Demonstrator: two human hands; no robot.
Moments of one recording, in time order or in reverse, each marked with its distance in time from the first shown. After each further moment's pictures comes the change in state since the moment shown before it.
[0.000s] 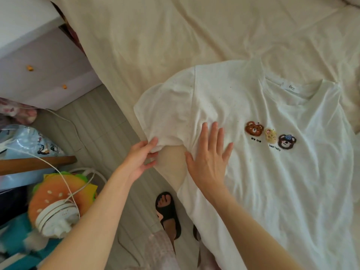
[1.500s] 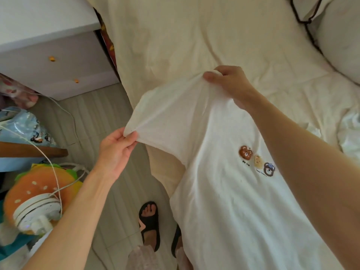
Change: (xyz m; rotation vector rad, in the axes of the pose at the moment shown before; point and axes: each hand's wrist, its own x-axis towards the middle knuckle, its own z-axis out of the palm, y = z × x) left_hand -0.036 0.039 -0.055 -0.570 -0.063 0.409; right_hand 0.187 -0.072 -0.142 0.674 -0.226 -0.162
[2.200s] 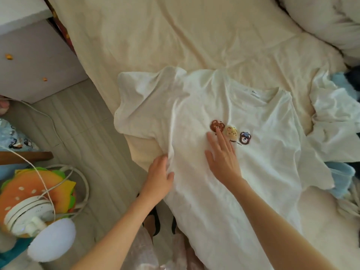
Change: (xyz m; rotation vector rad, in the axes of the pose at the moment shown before) left_hand -0.083 -0.141 0.046 1.387 -0.316 0.143; right_hand -0.205 0.169 0.019 -0.764 0.047 0.095
